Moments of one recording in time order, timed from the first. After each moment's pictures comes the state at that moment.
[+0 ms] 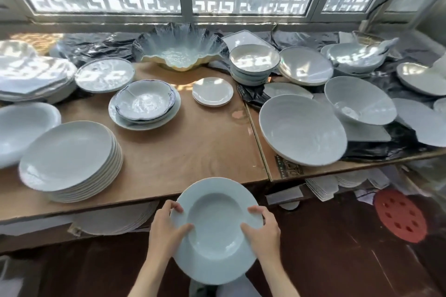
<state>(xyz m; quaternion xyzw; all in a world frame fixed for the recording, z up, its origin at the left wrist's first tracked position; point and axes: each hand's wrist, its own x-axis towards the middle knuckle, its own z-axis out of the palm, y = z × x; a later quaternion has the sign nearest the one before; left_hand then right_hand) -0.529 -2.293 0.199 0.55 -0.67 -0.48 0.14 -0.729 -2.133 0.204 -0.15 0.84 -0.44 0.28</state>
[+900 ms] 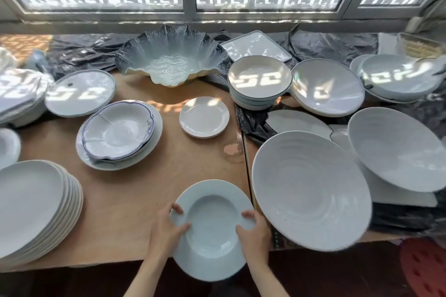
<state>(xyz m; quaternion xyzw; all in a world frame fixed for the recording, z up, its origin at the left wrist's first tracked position) -0.719 -2.419 0.159 0.61 -0.63 -0.46 0.12 -0.915 -2.284 0.166 -0.14 0.84 -0.42 0.31</state>
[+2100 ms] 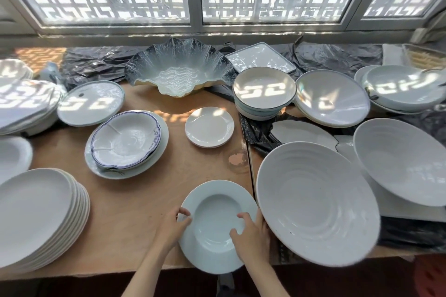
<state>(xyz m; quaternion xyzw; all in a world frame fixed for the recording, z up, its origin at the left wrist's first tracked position) -0.735 -2.449 0.172 0.62 -0.61 -0.49 0.05 -0.918 -2.312 0.181 -0.33 0.88 -0.17 0.30</state>
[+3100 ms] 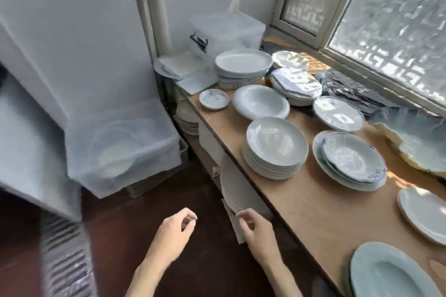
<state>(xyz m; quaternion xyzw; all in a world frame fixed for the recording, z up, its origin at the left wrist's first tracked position) -0.318 -2.175 0.235 0.81 -0.39 -0.32 0.29 -0.536 -2.300 0.228 -0.72 0.51 -0.15 0.44</state>
